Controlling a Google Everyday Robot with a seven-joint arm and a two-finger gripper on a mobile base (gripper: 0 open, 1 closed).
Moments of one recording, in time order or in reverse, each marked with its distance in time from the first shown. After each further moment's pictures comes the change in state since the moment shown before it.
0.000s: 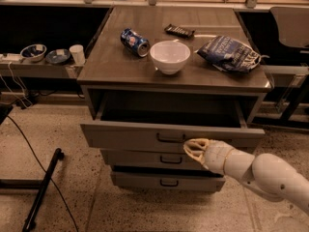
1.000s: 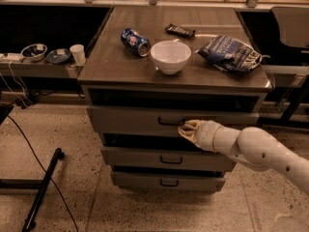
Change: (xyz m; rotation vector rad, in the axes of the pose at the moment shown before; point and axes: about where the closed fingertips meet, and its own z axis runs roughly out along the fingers) arm -0.010 -0.047 0.053 -0.026 0.018 -0.030
